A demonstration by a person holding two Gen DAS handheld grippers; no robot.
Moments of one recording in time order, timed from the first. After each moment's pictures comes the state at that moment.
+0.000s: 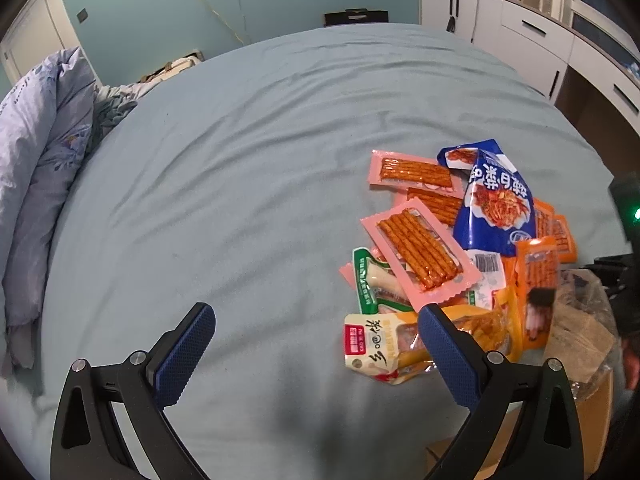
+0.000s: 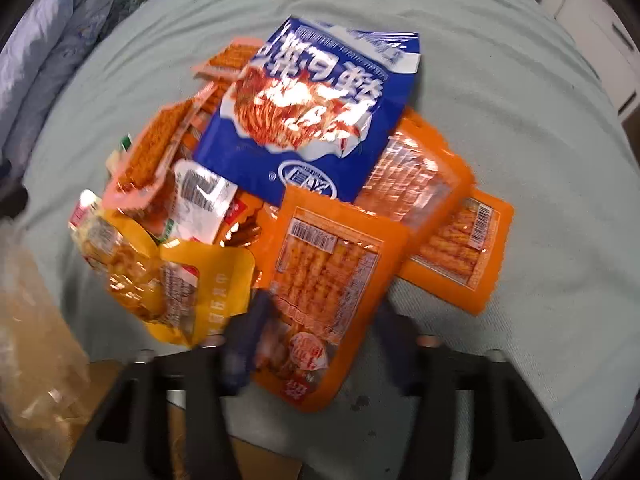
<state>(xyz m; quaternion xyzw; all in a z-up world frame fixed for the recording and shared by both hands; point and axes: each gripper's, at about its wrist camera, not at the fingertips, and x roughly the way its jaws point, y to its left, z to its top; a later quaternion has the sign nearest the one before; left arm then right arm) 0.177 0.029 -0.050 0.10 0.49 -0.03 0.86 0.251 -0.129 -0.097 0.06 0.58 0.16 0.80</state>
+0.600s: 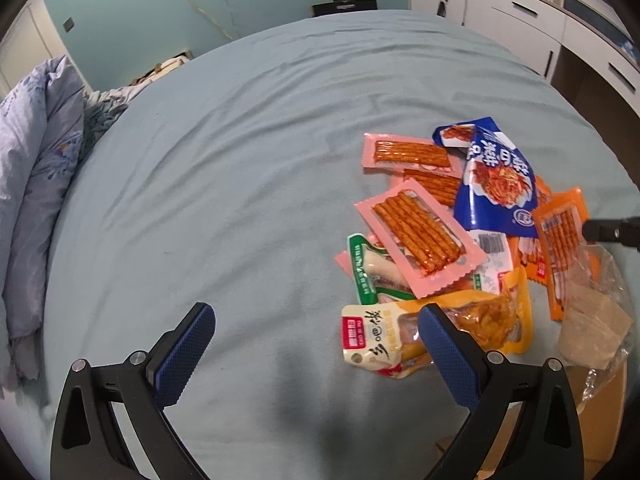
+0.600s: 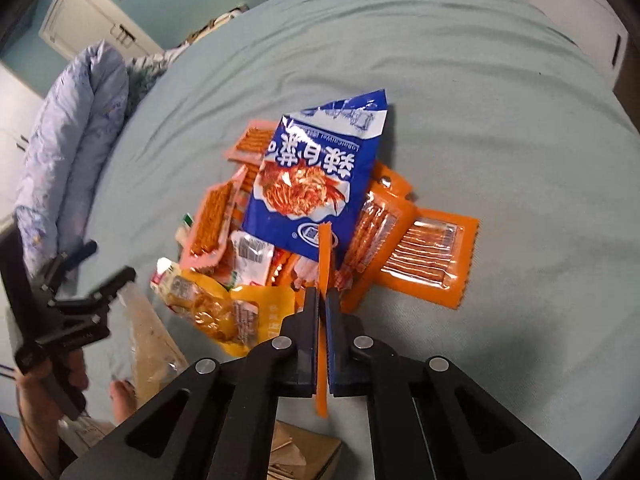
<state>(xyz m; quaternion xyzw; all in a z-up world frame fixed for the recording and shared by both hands) 0.176 0.021 -0.062 0.13 0.50 -0.05 0.86 0.231 -0.182 -0.061 0.19 0.52 0.18 0.81</state>
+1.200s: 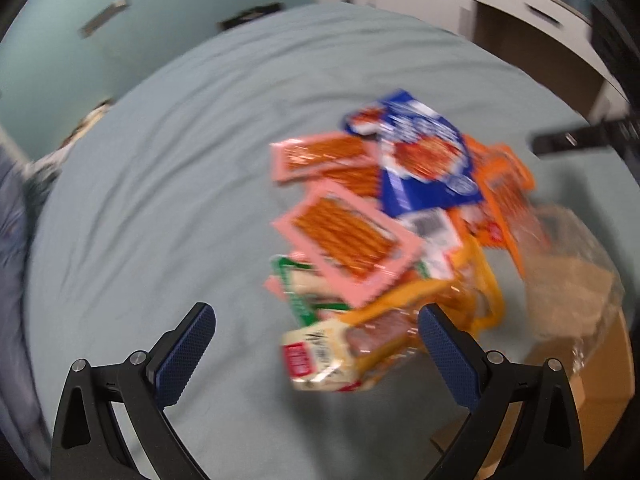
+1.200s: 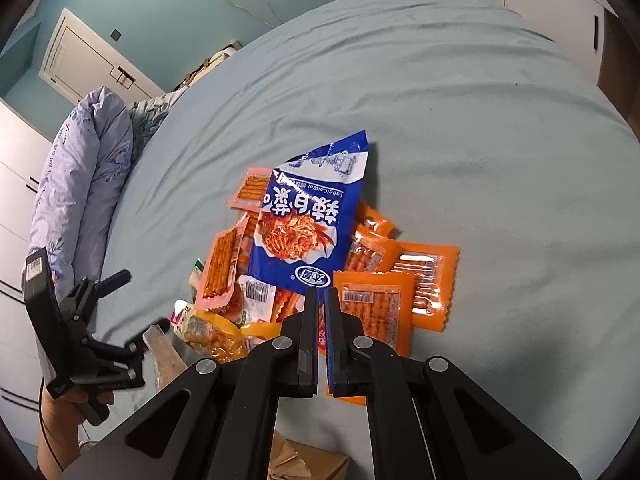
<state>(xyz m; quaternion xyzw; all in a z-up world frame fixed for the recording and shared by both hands) 0.180 -0.019 -0.076 0.21 0.50 -0.20 0.82 0.223 -0.203 -0.048 0.24 0.48 0.17 0.83</state>
